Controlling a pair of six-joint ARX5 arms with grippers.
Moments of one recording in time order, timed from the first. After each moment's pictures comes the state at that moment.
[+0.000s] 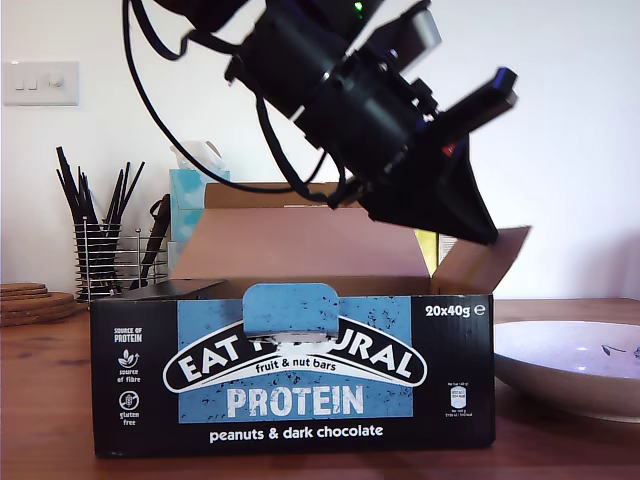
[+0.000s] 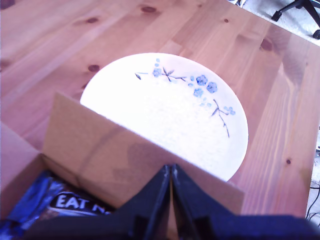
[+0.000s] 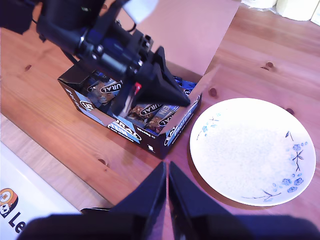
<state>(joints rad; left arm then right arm) -0.92 1.81 1.18 -0.02 0.26 -0.10 0.48 0.48 0.94 -1.09 -0.15 -0.05</state>
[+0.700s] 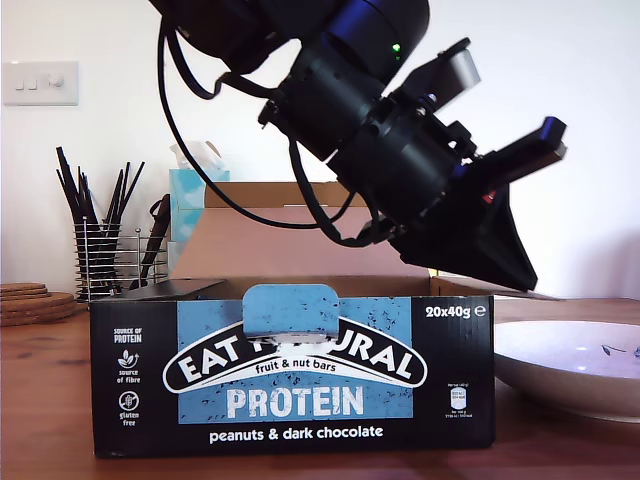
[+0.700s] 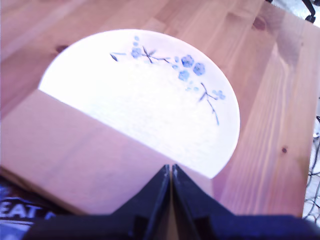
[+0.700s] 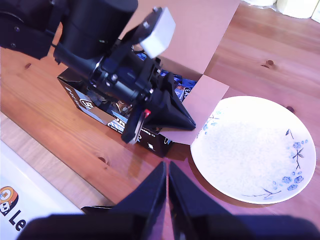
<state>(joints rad) -0.97 1.89 1.19 0.02 0.27 -0.11 0.48 0.48 0.94 -1.09 -0.15 -0.05</state>
